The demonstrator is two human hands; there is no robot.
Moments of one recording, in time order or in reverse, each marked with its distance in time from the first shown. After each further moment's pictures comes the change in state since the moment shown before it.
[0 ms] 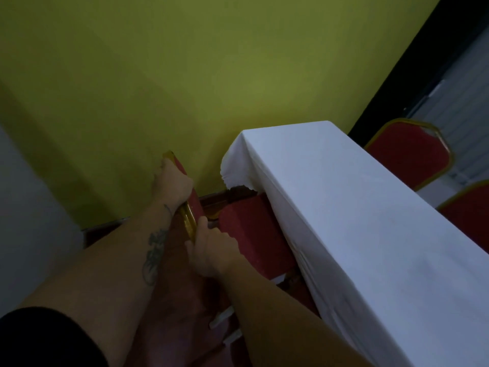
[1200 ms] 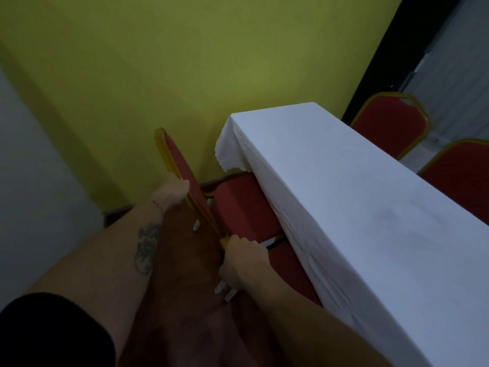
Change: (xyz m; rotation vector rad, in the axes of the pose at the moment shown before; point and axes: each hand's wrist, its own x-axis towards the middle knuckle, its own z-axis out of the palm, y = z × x) left_hand -0.170 -0.032 0.005 0.028 -0.242 -0.028; right_hand -0.212 0.086 0.028 -0.090 -0.027 0.110
